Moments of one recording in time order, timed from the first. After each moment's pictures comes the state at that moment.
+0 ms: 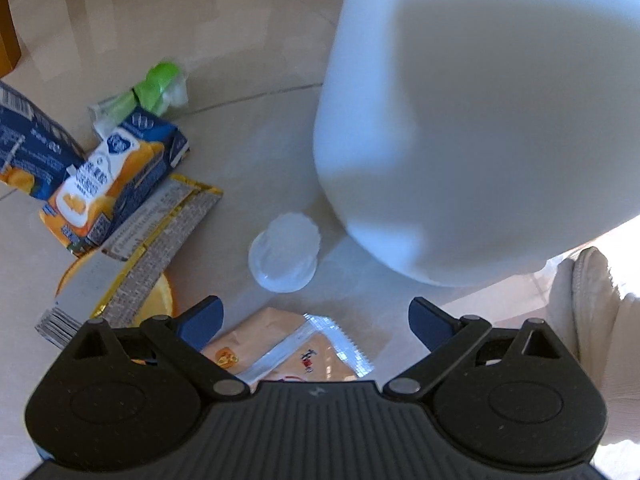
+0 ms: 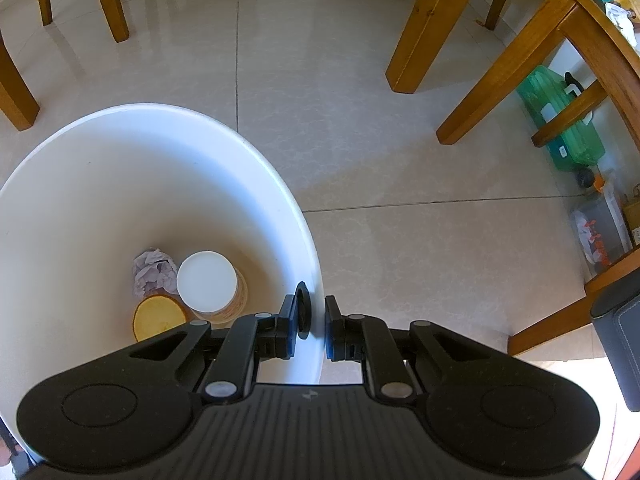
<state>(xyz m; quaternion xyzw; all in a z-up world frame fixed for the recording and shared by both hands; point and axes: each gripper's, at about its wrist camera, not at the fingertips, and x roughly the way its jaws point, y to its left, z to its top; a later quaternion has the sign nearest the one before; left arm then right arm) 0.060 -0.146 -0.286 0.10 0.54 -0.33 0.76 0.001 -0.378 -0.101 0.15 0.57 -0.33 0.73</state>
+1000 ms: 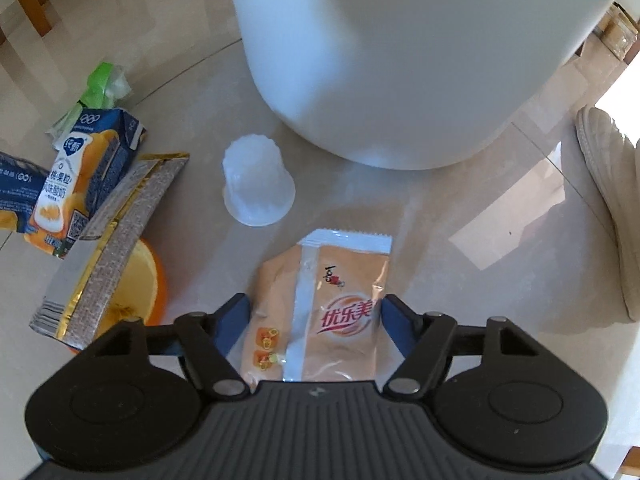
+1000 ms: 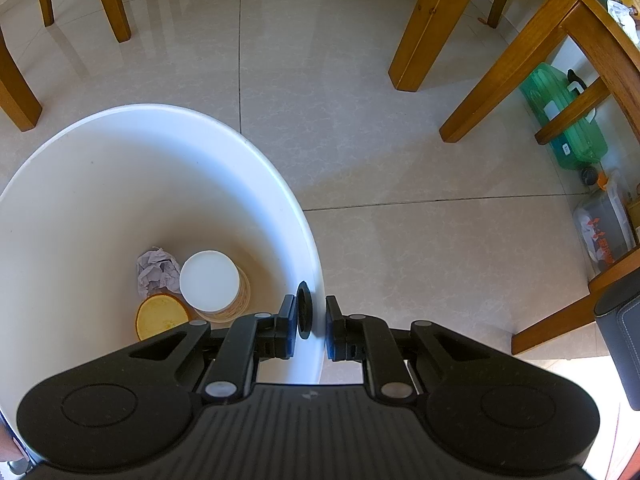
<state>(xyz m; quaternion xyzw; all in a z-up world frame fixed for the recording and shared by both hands) 0.007 -0.145 -0.289 0.26 0.52 -0.38 0.72 0.004 -0.375 -0.102 0.16 0.57 -0.33 0.73</state>
